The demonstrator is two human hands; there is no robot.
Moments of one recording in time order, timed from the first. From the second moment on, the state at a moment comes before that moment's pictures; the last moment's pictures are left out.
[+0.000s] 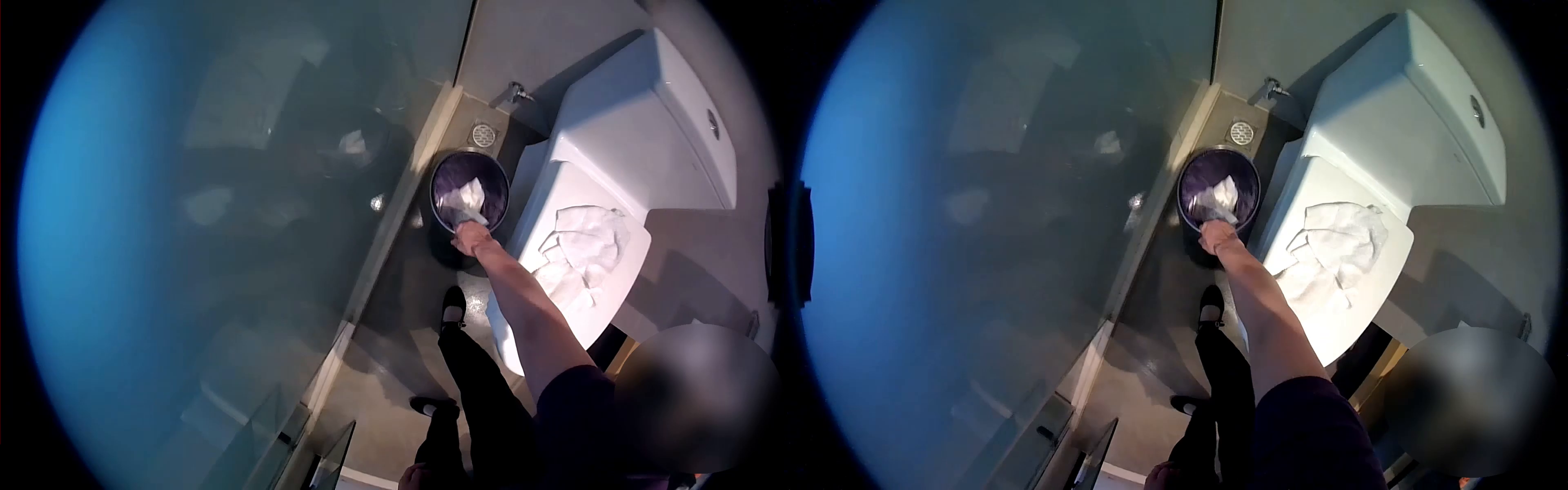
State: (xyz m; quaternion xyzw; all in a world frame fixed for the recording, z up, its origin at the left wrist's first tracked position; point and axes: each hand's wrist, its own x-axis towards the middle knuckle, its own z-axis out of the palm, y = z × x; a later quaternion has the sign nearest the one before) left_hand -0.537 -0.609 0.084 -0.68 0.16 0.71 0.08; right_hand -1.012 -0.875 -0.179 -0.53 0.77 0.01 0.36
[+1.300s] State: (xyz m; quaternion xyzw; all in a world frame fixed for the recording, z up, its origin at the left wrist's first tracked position) left_hand -0.299 -0.464 -0.165 -0.79 -0.04 0.38 -0.48; right_hand -0.452 -0.623 -0.129 -0.41 0.51 0.16 0.74
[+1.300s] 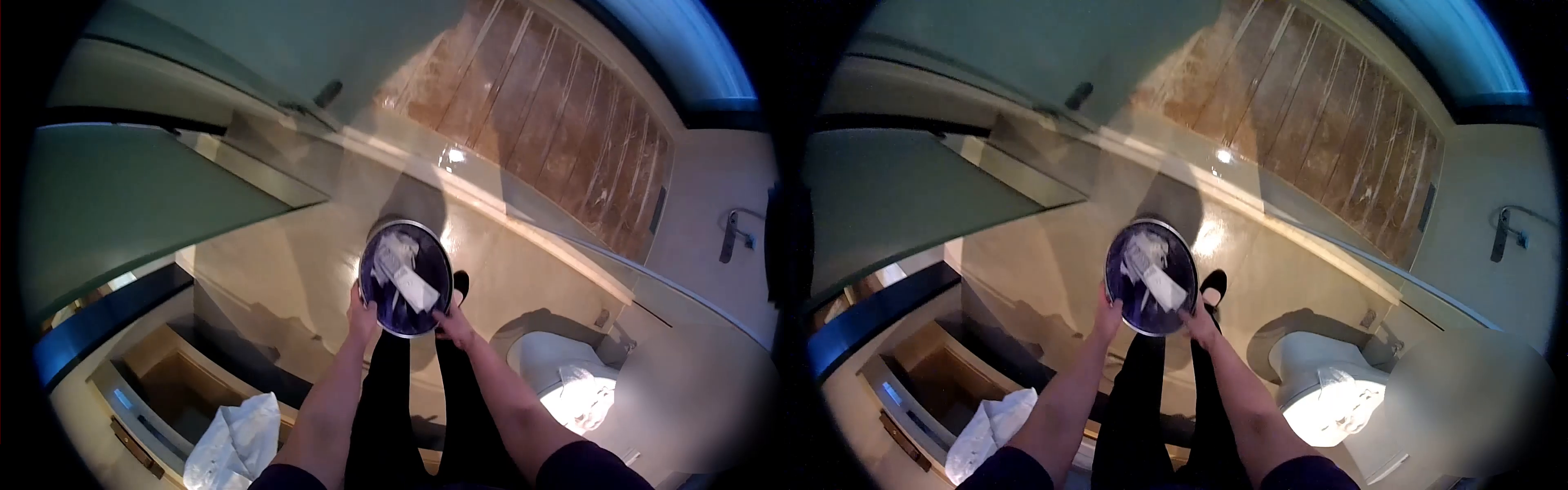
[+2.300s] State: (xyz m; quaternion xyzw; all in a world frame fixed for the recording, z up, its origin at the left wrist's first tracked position) left_hand -0.283 -0.435 -0.106 -0.79 -0.12 0.36 -0.48; right_hand -0.517 -0.675 0.016 -0.45 0.70 -0.03 0.55
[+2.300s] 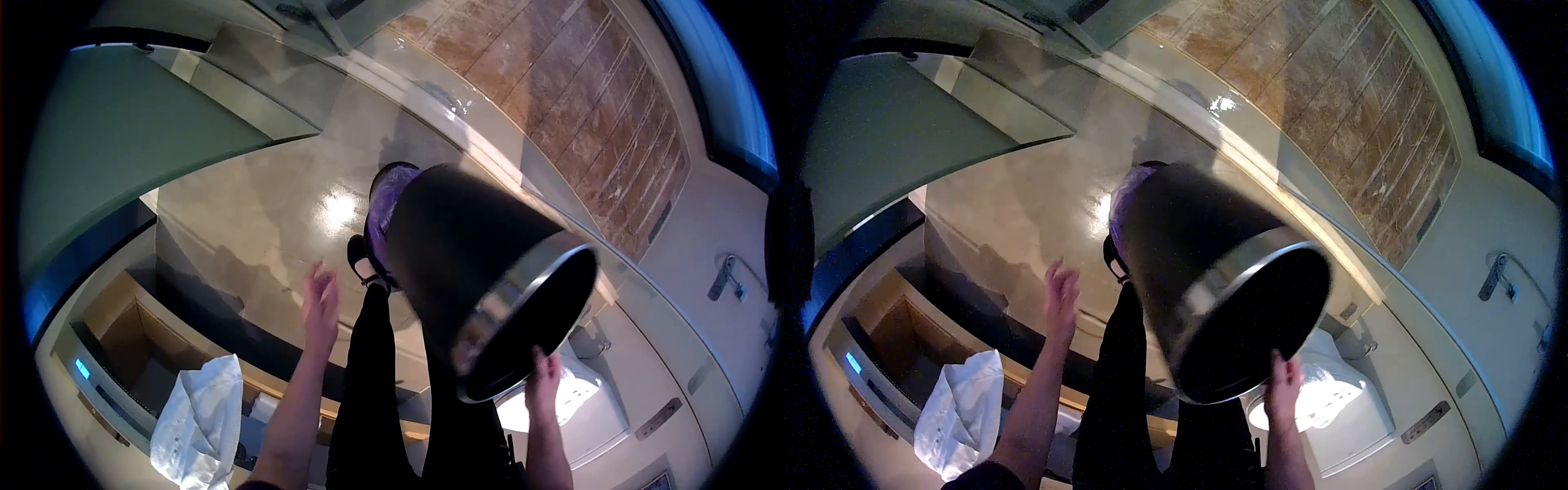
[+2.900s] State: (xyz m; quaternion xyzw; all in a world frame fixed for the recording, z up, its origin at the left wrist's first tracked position) left_hand -0.301 -0.505 -0.187 -0.81 0.21 0.34 -0.43; right_hand -0.419 -0.823 -0.253 -0.17 0.63 -0.15 0.74
